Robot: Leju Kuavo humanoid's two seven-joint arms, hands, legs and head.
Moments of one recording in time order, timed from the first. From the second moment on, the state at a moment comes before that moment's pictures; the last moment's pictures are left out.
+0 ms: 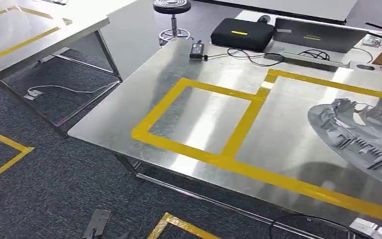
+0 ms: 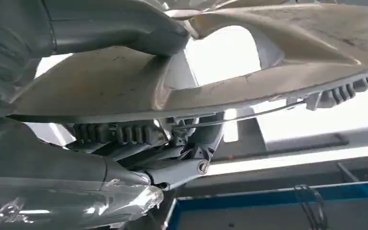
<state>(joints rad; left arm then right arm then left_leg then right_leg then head) -0.11 -0.16 0.64 -0.23 -0.61 0.35 -0.43 0.55 -0.42 -0.20 -2.18 0.95 -0.53 -0.22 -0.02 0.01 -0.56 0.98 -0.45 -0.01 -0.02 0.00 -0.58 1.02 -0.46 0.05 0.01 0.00</state>
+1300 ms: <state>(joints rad) -0.11 -0.16 0.63 -0.23 -0.68 0.33 -0.41 0.47 -0.52 -0.45 -2.02 0.82 -0.11 -0.24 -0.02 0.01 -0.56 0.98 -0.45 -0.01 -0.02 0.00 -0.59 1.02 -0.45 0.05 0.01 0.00</state>
